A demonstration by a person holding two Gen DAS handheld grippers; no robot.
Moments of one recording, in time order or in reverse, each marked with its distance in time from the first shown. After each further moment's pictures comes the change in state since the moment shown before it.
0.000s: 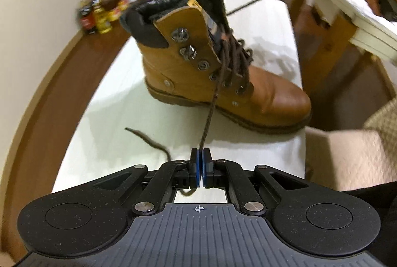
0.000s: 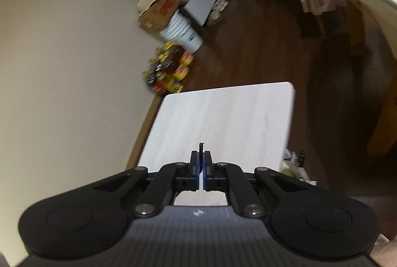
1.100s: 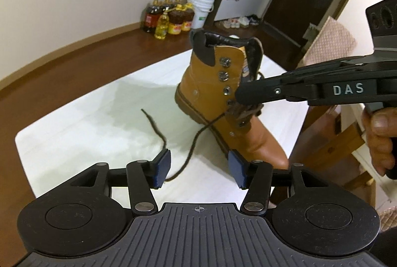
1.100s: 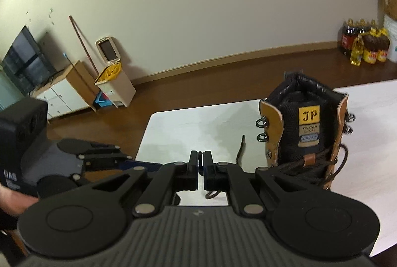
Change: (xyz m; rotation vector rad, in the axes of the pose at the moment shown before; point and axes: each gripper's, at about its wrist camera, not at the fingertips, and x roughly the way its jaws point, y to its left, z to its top) left arm -0.052 0.002 -0.062 -0.455 -0.241 -0.030; right arm 0.030 0.239 -0.266 -1.053 0.498 0.383
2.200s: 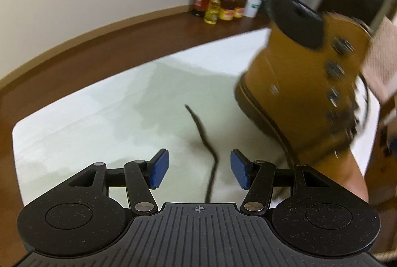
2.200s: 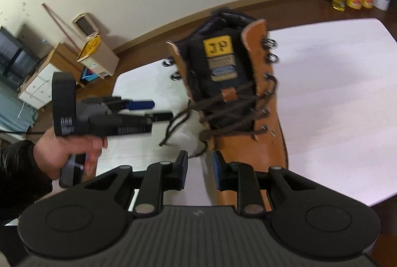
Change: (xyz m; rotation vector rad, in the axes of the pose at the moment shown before) left arm 0.117 0.040 0.024 -0.141 0.086 0.269; right arm -0.027 -0.095 -0.033 0.145 0.229 -0.017
